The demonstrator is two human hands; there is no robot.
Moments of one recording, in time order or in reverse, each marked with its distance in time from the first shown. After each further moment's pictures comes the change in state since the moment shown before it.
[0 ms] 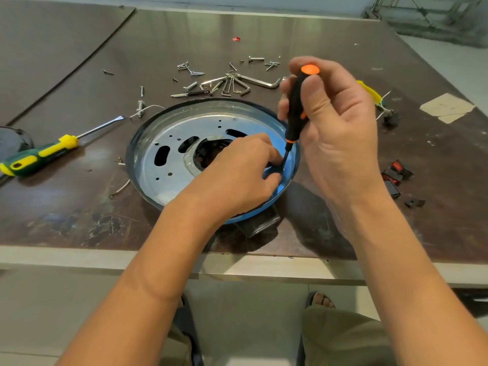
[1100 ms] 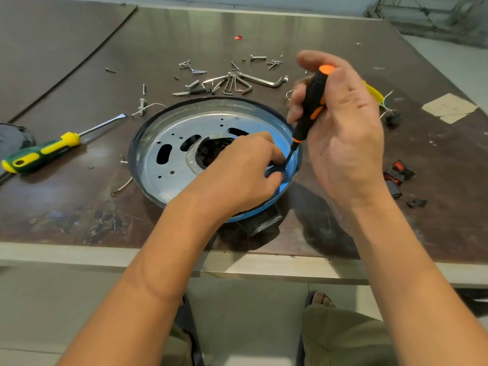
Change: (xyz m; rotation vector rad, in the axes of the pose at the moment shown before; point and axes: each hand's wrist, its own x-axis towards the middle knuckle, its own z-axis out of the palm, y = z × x) left_hand 0.001 0.000 0.000 -0.003 -0.010 -0.008; right_hand -0.002 -0.002 0.000 0.050 0.039 0.011
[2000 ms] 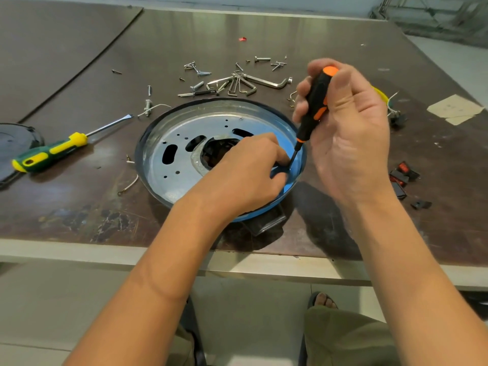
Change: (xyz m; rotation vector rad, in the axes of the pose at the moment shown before) left_hand 0.000 0.001 0.001 -0.005 0.006 0.002; right_hand 0.001 0.003 0.000 0.066 0.055 0.036
